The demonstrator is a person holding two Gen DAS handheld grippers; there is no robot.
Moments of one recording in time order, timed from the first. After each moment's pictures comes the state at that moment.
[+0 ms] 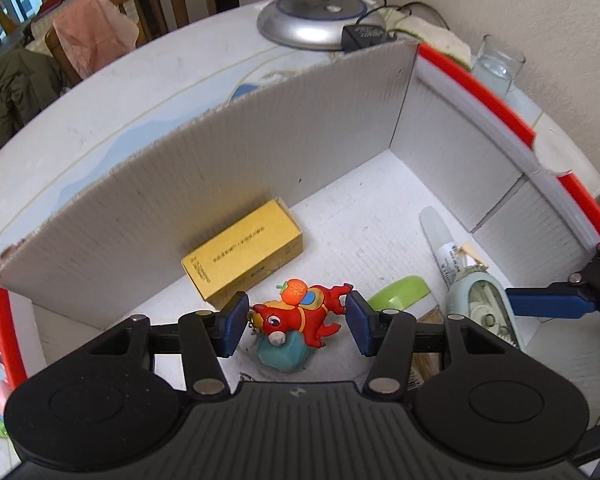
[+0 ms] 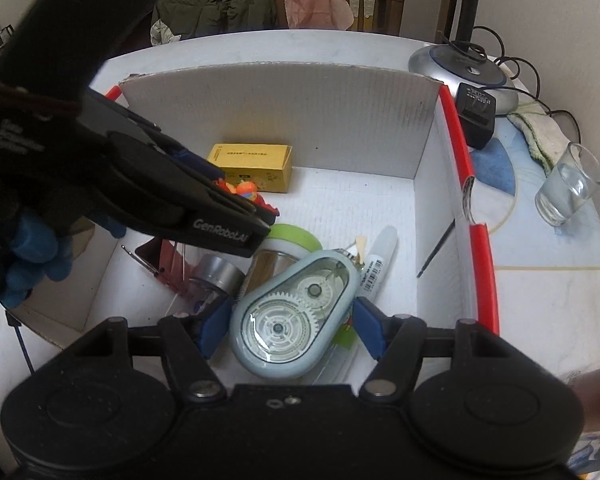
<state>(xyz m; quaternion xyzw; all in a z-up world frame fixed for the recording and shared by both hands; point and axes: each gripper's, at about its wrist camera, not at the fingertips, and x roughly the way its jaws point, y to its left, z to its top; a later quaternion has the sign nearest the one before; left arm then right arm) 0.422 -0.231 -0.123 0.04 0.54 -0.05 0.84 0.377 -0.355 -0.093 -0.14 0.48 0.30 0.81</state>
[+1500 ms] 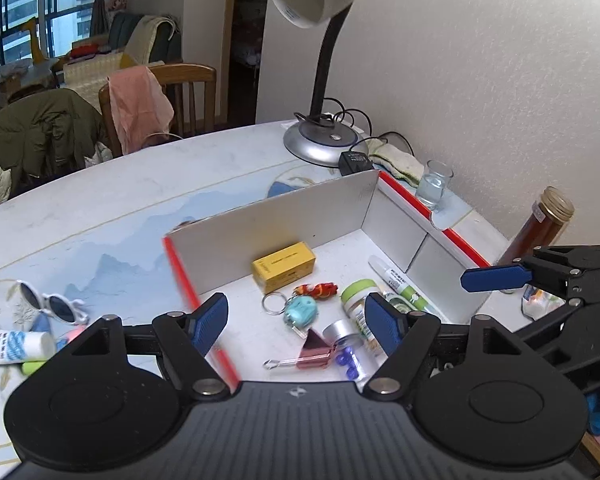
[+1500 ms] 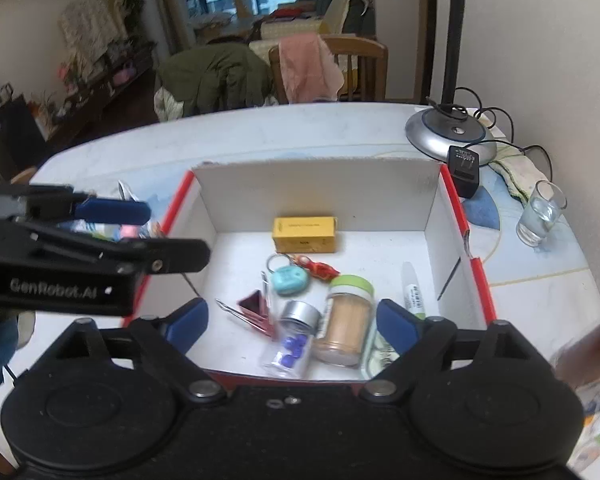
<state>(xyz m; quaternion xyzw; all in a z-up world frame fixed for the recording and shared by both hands) 0.269 -0.161 -0.010 -0.05 0.38 -0.07 0.92 0.303 -0.333 -0.018 -0.07 0.41 0.28 0.86</state>
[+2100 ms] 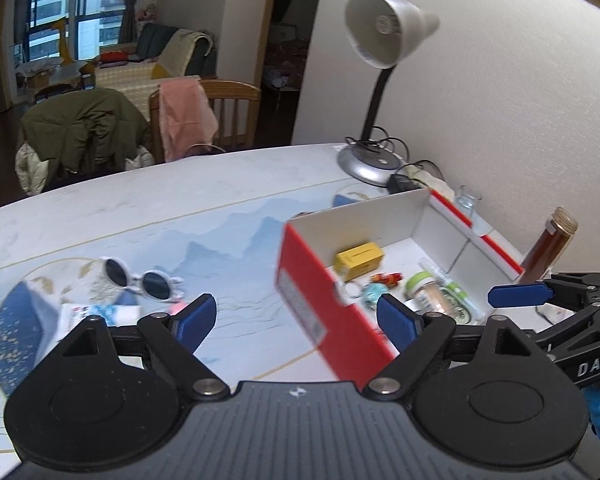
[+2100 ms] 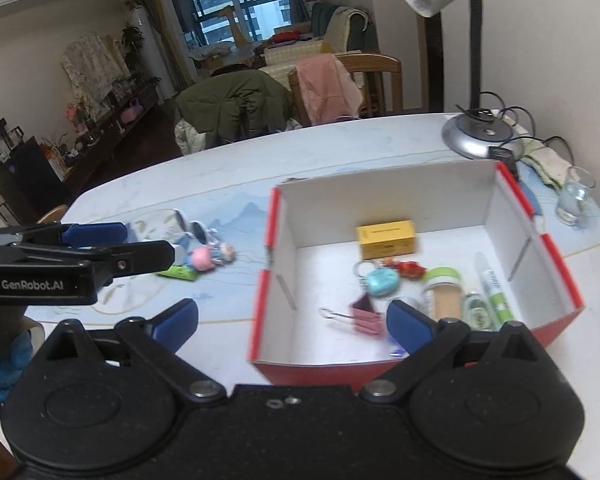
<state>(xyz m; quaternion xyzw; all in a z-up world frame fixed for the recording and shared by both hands) 0.200 -0.050 -0.003 -0.08 0.35 -0.04 0.93 0.249 -0.268 -0.011 -0.02 0.40 0.29 0.87</state>
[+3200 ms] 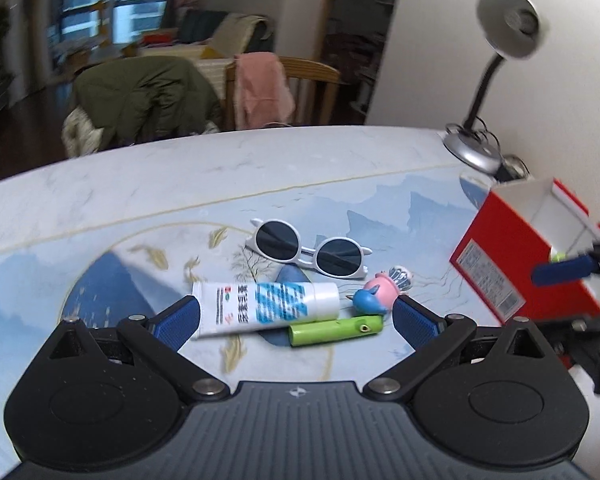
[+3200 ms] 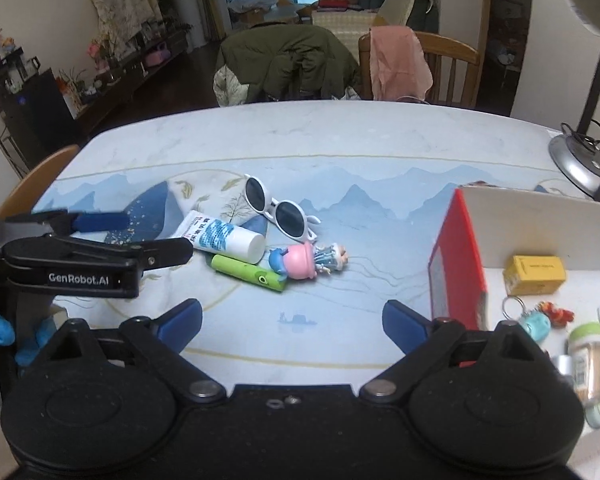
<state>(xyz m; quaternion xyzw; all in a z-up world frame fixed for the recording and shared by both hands) 0.220 0.123 -0.096 -0.08 0.36 0.00 0.93 0.268 -0.087 -0.064 -0.11 0.42 0.31 0.85</state>
